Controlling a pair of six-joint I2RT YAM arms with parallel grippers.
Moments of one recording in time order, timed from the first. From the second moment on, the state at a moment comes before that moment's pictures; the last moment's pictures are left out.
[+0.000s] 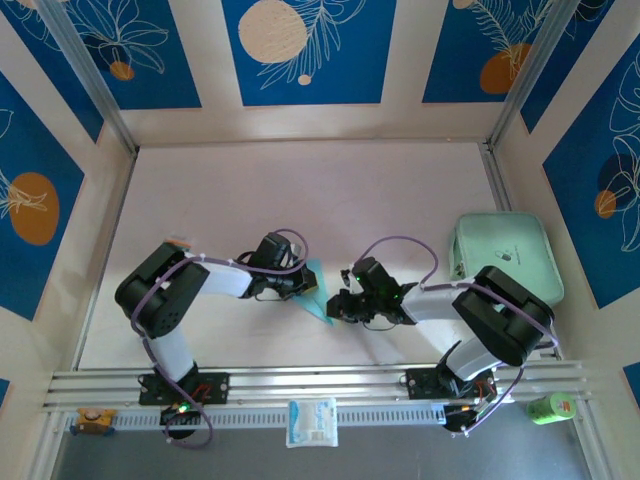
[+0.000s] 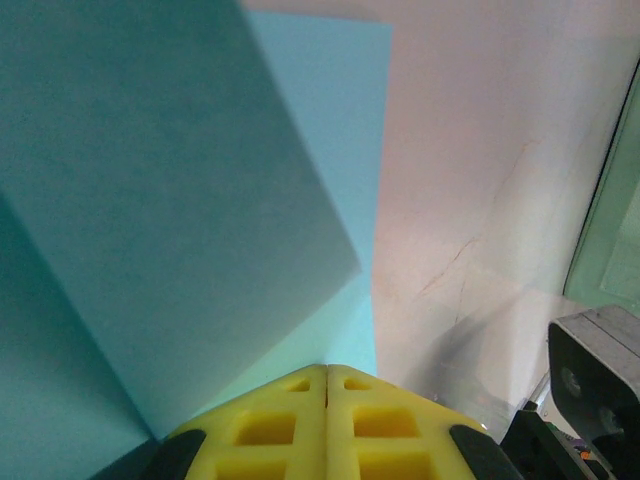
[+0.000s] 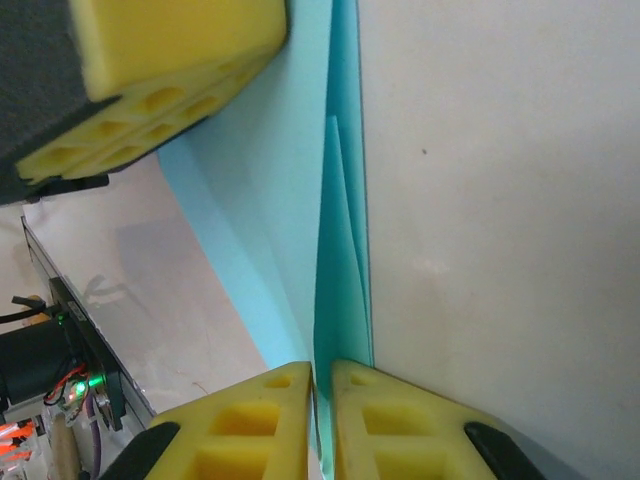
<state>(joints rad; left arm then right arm) -0.67 1.76 0.70 0.23 0.50 -1.05 0.77 1.50 0.43 0.20 -0.47 0.94</state>
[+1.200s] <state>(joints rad) -0.67 1.76 0.69 0.24 0.51 -1.05 0.77 1.44 0.41 0.10 -0.49 0.91</state>
